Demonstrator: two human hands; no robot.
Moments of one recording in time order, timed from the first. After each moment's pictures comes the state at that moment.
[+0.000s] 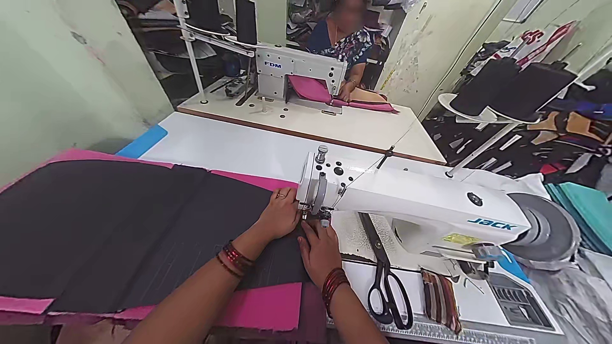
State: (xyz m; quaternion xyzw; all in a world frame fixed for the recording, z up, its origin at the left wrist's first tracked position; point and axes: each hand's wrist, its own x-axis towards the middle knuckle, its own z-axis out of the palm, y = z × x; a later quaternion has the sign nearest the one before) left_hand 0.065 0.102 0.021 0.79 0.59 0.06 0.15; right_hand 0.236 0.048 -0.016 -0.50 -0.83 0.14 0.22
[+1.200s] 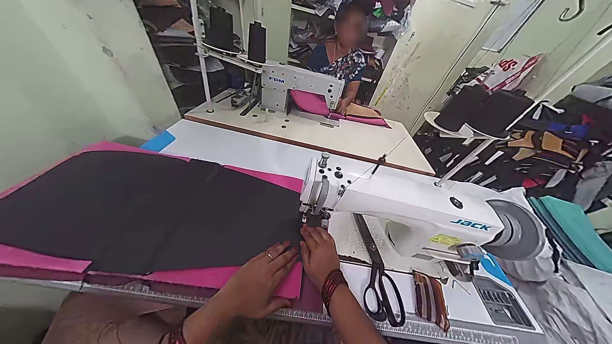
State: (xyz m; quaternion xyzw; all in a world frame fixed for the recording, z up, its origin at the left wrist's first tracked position) left_hand 0.043 -0.022 -0.028 0.90 0.36 0.23 -0.10; right_hand 0.239 0.042 -0.017 -0.45 -0.85 0.10 0.25
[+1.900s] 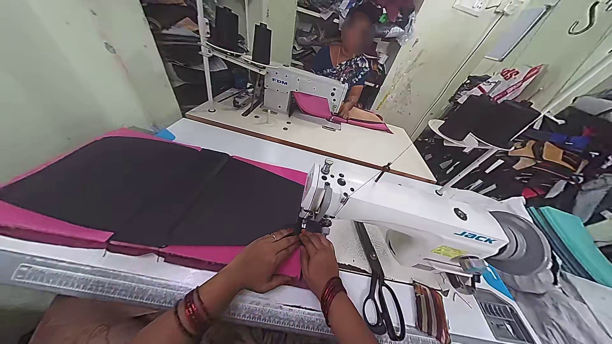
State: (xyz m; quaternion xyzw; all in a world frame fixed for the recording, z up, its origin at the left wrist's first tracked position) left_hand 0.032 0.029 -0.027 0.91 0.33 0.25 -0.08; right_hand 0.238 0.045 -0.021 -0.44 -0.85 0.08 0.28
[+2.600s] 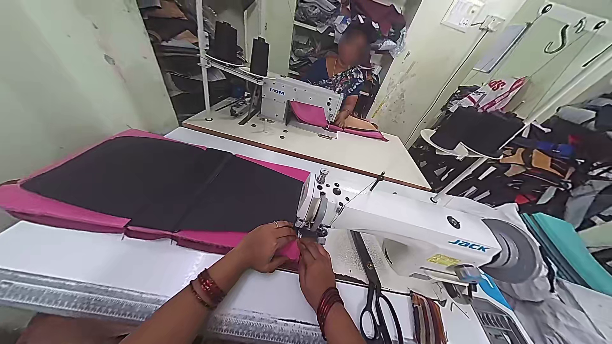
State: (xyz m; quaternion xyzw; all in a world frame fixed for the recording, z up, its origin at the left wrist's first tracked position) left_hand 0.021 0.086 -0.021 0.92 0.28 0.27 -0.05; right_hand 0.238 0.046 -0.020 -0.46 -0.84 0.10 0.28
